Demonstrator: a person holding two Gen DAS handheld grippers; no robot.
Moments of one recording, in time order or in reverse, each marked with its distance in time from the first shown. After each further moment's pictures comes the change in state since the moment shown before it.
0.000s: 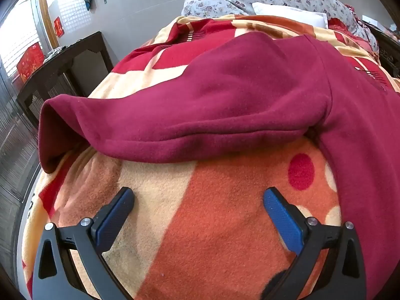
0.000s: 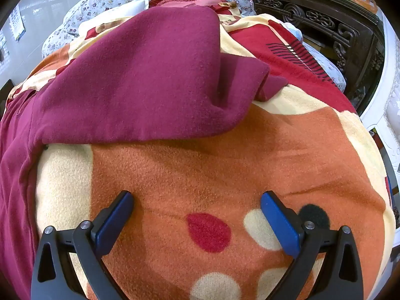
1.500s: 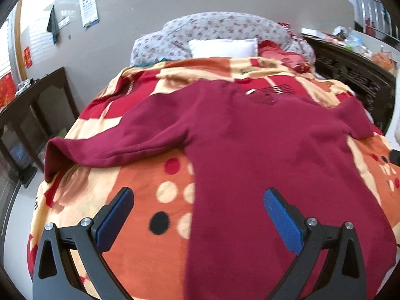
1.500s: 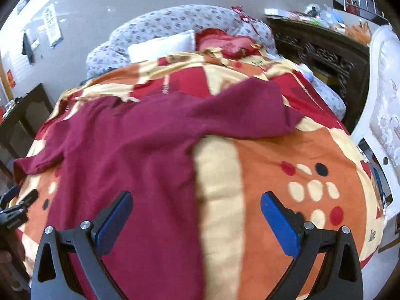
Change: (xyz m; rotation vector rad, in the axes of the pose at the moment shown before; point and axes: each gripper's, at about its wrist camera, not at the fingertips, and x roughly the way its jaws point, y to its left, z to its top) left arm -0.159 -0.066 -0.033 0.117 -0.182 -0.273; right arm -0.167 0.137 -0.059 -0.038 -0.171 0.093
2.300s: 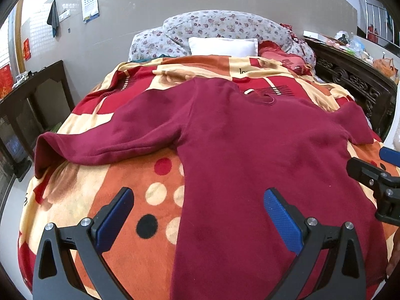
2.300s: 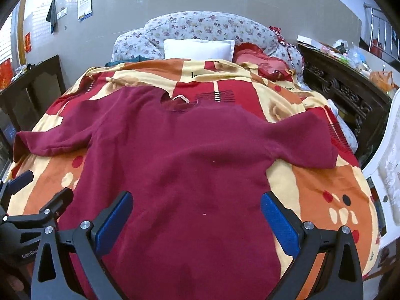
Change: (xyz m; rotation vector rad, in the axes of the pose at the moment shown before) left arm 0.020 0.000 0.003 -0.049 0.024 -0.014; right arm 0.023 0.123 0.004 -0.187 -0.034 -0.028
